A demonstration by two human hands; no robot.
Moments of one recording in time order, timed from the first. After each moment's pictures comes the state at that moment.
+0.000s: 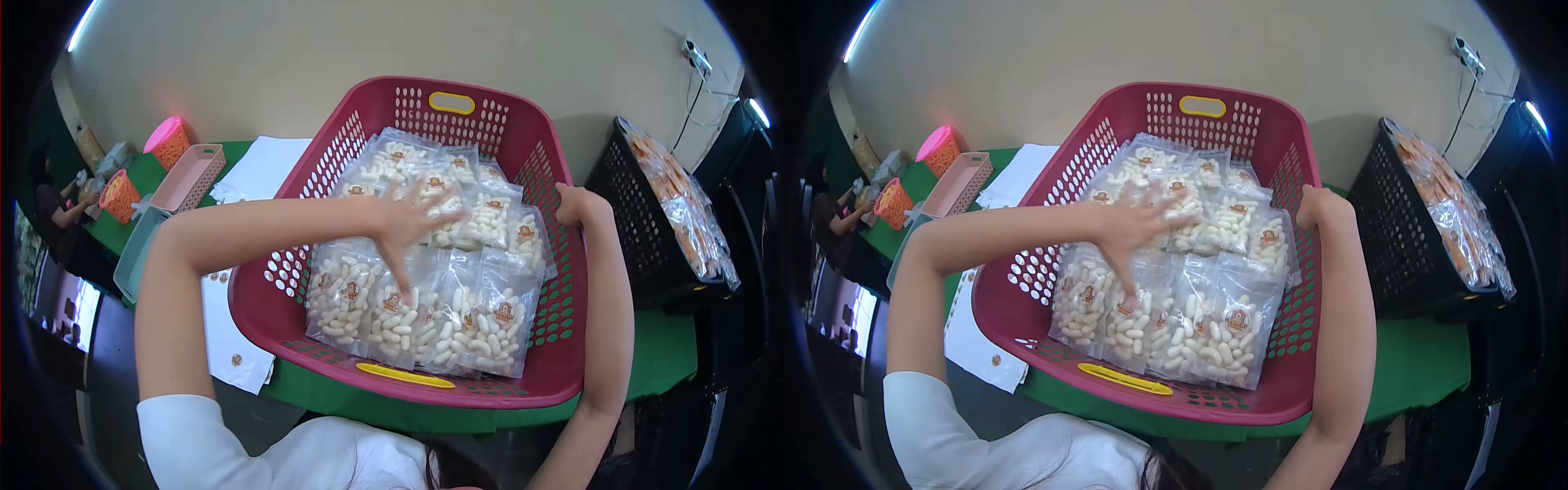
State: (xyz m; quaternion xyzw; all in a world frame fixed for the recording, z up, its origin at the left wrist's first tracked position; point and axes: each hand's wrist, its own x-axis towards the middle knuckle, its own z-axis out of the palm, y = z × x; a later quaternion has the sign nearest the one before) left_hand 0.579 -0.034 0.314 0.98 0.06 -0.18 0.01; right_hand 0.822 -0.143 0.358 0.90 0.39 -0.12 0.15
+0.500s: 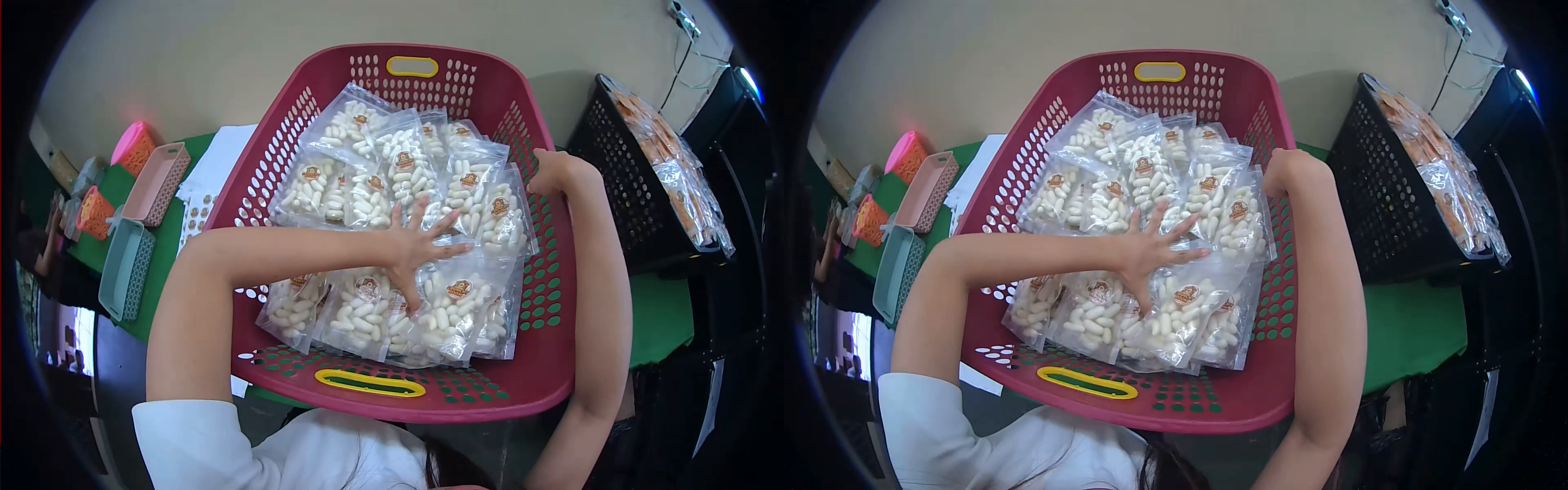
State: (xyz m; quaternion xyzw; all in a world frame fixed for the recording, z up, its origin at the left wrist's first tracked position) left_hand 0.634 -0.066 0.236 0.98 0.00 -0.19 0.06; right_hand 0.823 -0.143 0.354 0.91 0.40 -0.10 0.10
